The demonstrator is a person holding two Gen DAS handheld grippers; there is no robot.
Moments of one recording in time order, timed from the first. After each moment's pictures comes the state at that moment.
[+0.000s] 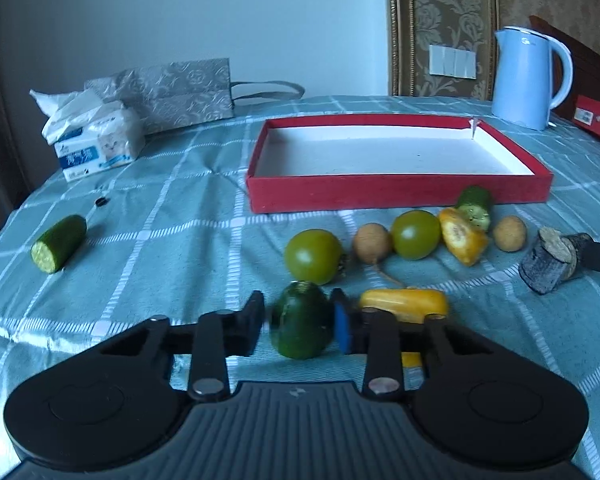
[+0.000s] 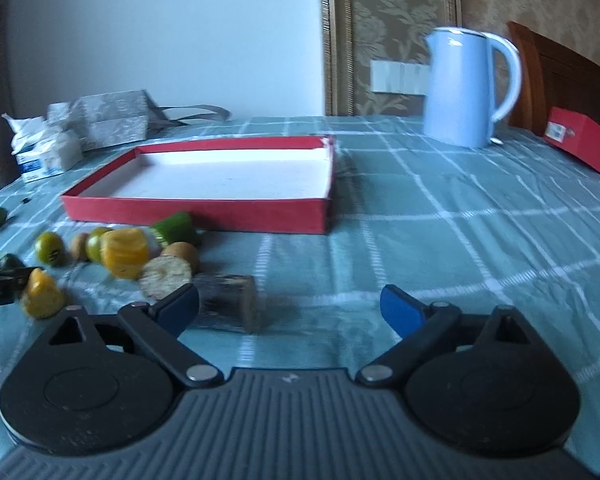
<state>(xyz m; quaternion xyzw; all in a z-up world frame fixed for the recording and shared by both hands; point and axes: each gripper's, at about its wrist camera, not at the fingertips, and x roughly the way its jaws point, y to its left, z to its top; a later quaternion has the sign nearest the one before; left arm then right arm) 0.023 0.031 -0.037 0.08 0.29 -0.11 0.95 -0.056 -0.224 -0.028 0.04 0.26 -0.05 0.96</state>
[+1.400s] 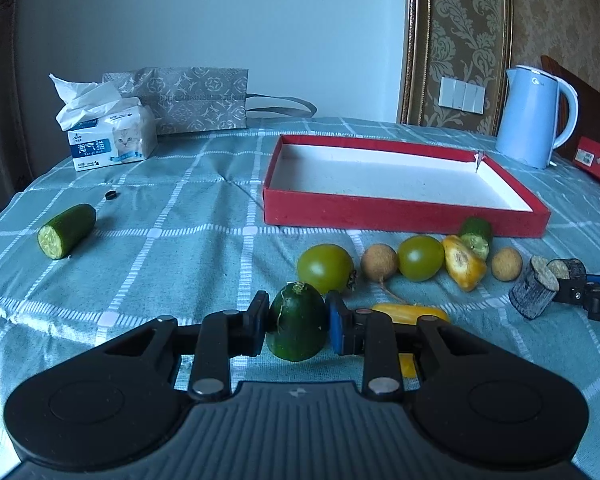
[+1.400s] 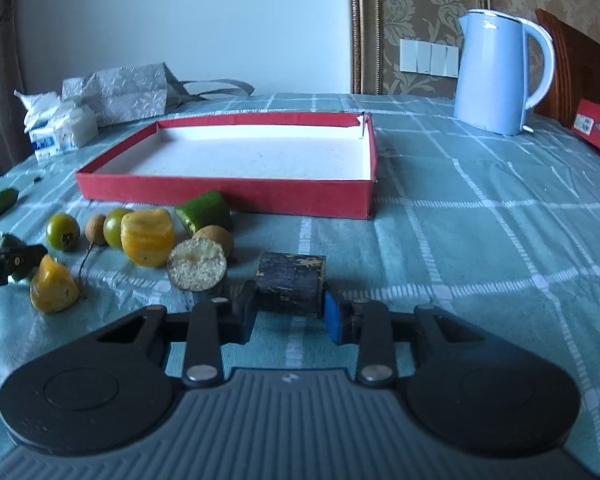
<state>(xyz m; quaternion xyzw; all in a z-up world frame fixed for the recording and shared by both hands) 0.019 0.051 -0.031 0.02 0.27 -0.11 0.95 -0.031 -0.210 -0.035 0.04 0.29 -0.03 0.95</state>
